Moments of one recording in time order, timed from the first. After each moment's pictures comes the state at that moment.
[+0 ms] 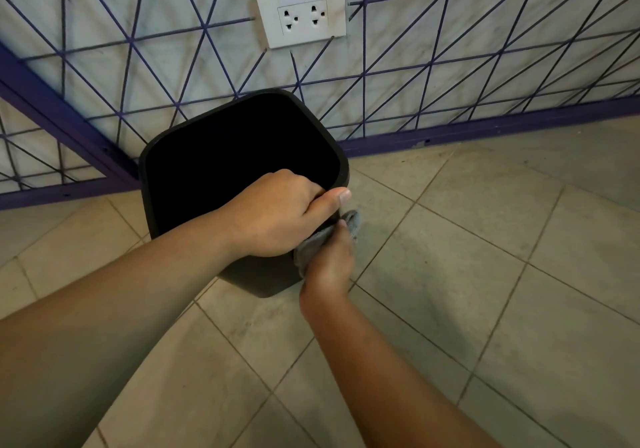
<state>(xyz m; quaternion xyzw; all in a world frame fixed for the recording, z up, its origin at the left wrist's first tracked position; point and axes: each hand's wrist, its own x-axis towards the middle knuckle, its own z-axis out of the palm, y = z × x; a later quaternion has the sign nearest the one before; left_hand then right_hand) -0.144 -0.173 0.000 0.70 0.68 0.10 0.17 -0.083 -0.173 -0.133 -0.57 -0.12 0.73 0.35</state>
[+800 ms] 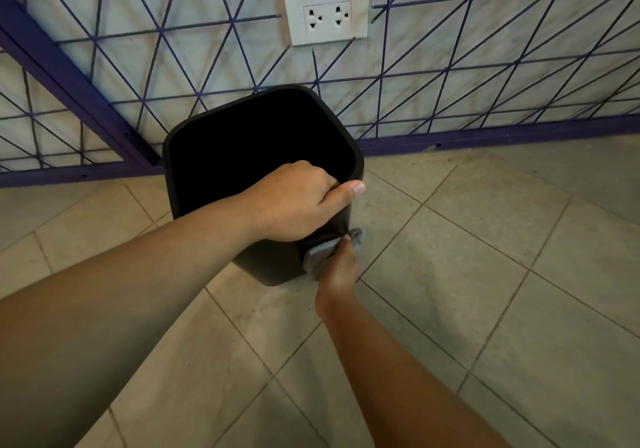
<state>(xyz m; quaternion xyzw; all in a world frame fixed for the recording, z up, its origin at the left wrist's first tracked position) -0.144 -0.174 -0.002 0.71 0.68 0.11 0.15 -0.064 -0.188 -0.117 -0.57 -0.13 0.75 0.30</state>
